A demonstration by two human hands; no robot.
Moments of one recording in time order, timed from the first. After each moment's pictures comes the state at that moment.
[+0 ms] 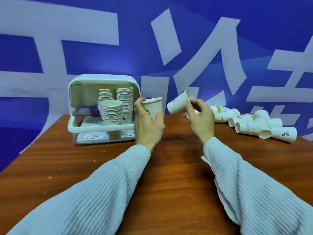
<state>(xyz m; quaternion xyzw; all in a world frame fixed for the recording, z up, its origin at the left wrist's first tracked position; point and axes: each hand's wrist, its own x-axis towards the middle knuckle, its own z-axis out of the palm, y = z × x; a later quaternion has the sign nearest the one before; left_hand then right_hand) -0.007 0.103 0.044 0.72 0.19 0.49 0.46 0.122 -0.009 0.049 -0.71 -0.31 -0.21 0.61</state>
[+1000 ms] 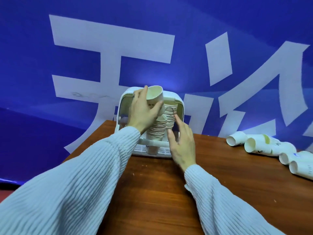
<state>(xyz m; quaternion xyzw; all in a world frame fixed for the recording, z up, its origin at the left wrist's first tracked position) -0.056 0.277 0.096 0.78 0.24 0.51 0.27 0.055 0.149 0.001 -0.72 -0.46 -0.15 0.50</state>
